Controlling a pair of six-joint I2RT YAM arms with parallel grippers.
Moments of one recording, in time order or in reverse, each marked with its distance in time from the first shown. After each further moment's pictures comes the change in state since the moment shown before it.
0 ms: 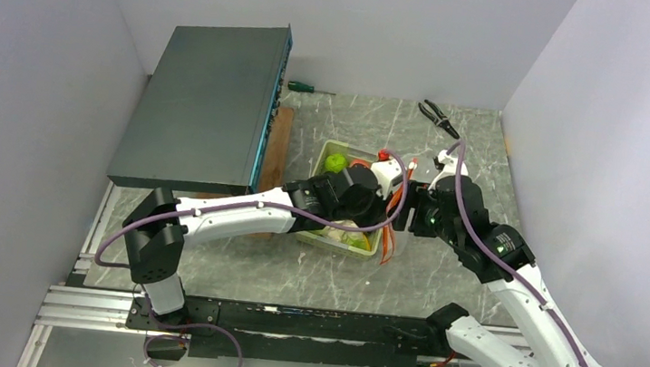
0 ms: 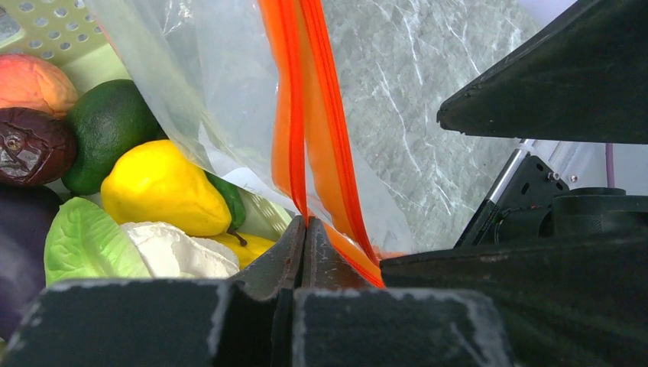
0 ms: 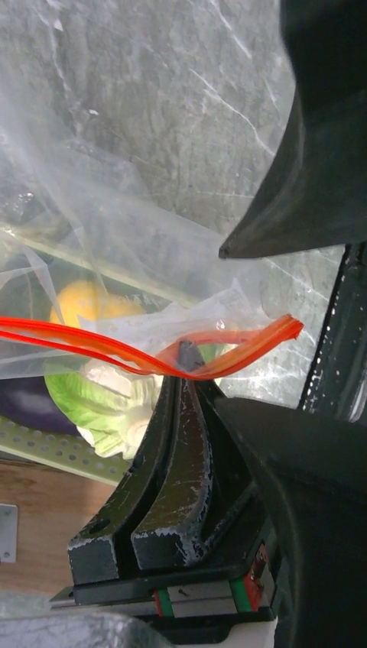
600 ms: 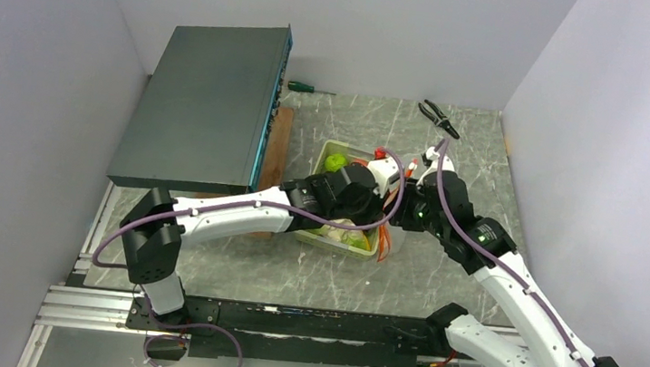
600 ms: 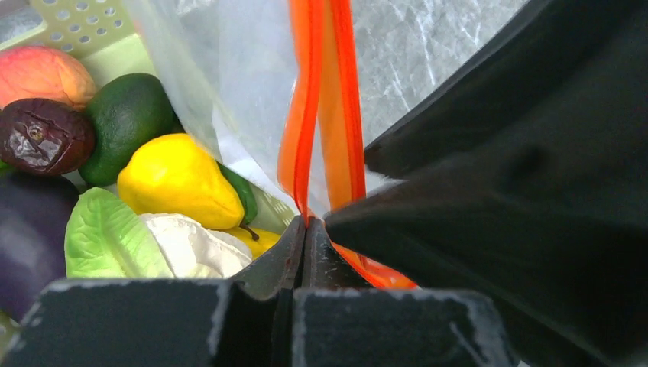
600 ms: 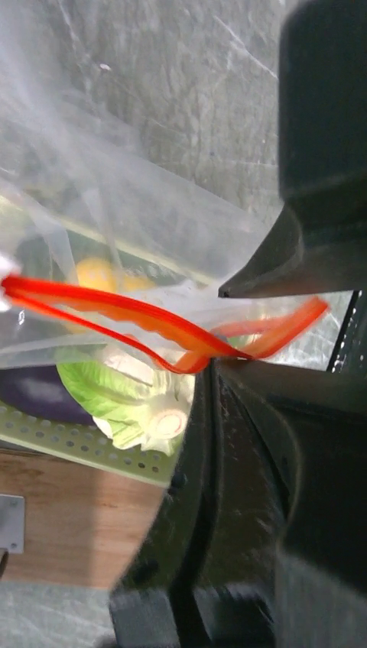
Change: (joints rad) left arm 0.005 -0.010 -0.011 -0.009 -0.011 -0.003; right arm -0.002 0.051 -0.074 0.136 -0.035 0.021
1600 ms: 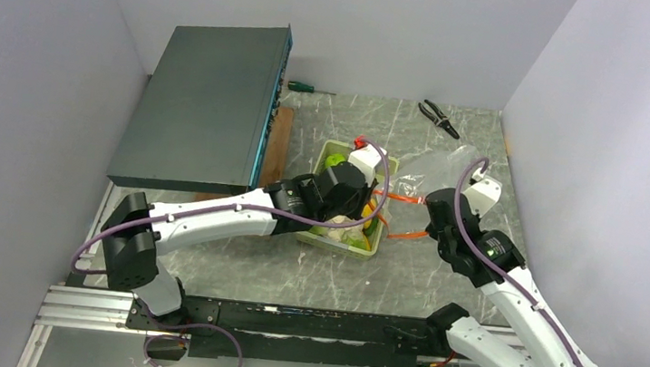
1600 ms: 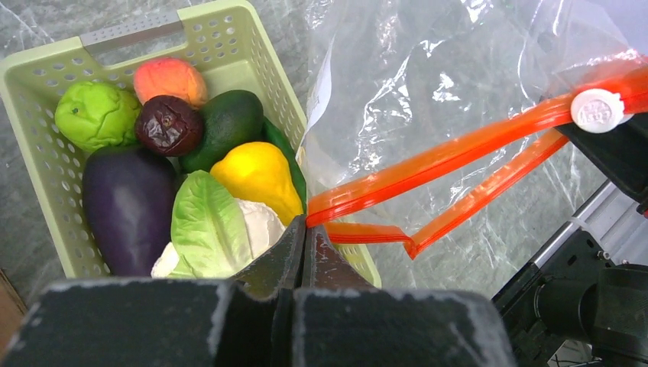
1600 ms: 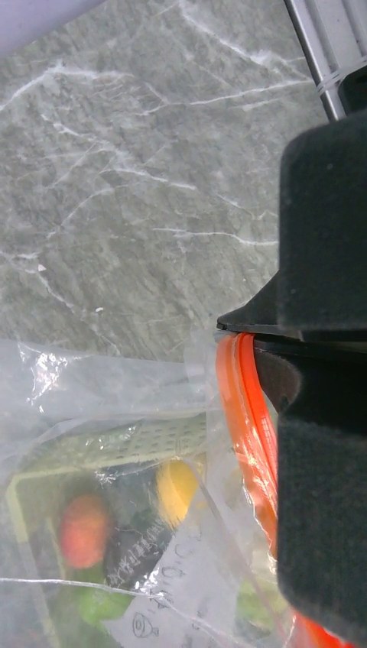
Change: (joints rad) left arm -0.005 -0.103 -0.040 -0.015 -0.255 -0.050; right arm 0.002 -0.080 -0.046 -0.224 0.597 0.299
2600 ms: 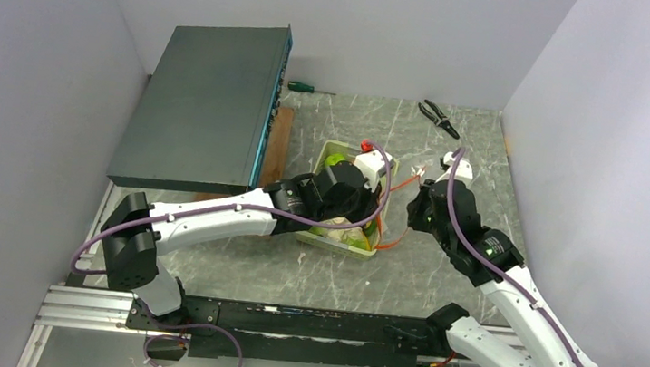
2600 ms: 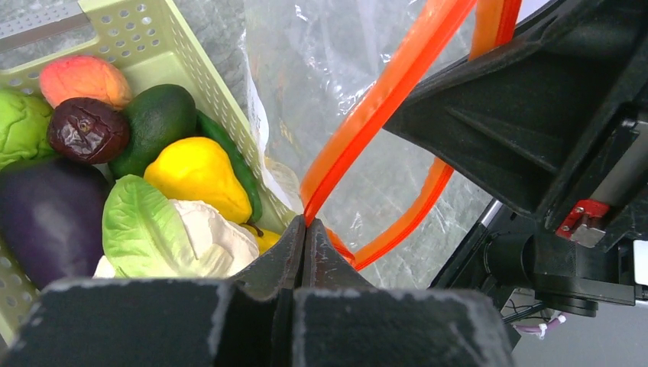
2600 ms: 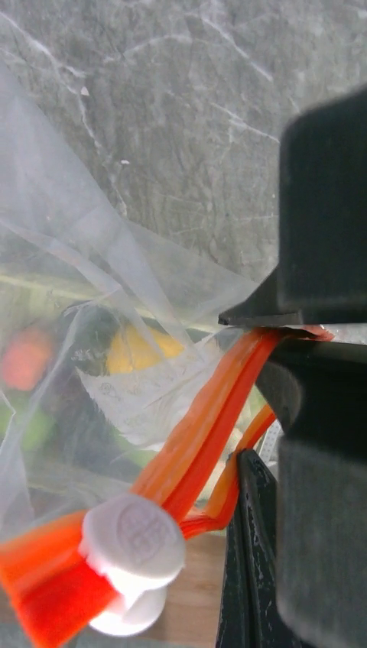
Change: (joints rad) left arm 0.000 -0.003 -0.006 0.029 0.176 -0.002; right arm 0.000 0.001 -0.001 0.251 -0.376 -0.290
